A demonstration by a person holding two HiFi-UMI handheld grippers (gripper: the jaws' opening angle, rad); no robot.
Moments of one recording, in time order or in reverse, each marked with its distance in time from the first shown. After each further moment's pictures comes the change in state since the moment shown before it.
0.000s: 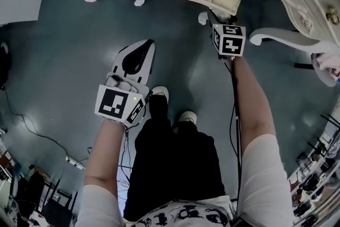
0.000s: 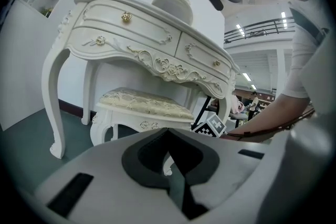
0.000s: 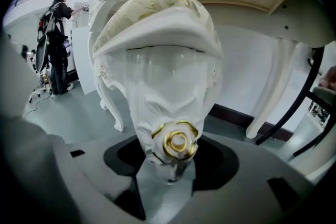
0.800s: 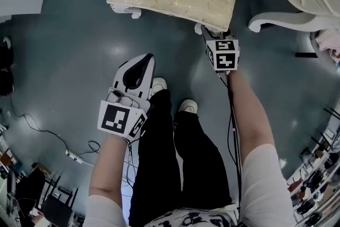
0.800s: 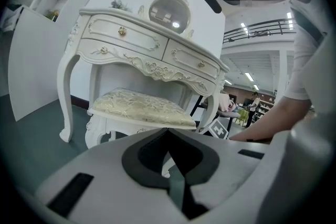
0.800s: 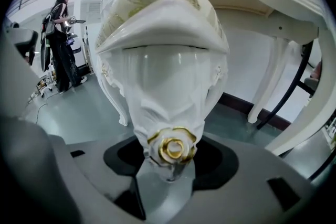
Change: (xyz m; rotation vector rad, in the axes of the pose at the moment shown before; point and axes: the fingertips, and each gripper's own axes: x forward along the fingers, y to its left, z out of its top) left arm -0.081 -0.069 -0.021 -0.042 0.047 0.030; right arm -0.092 0.054 -0.077 -0.038 0.081 0.074
